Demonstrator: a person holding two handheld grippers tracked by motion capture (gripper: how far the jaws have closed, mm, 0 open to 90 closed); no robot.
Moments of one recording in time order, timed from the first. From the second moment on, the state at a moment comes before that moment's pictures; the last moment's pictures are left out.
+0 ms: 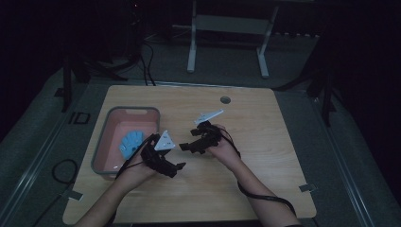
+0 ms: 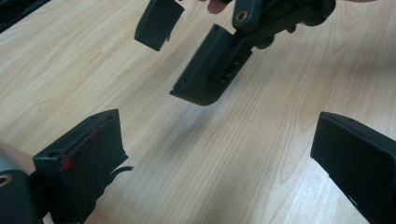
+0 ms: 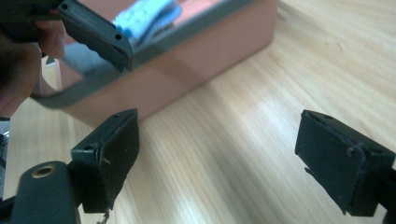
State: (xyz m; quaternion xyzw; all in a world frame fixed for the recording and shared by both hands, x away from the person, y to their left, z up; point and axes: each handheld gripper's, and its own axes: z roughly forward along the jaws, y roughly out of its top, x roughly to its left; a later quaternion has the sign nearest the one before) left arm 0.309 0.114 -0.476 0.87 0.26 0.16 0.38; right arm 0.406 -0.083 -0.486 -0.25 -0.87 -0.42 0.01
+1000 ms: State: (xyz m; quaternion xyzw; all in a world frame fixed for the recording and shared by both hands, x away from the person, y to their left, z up) left arm 0.304 0.054 -0.516 0.89 0.22 0.11 0.38; right arm 0.390 -0.163 -0.532 -0.28 -0.87 -0.41 -0.01
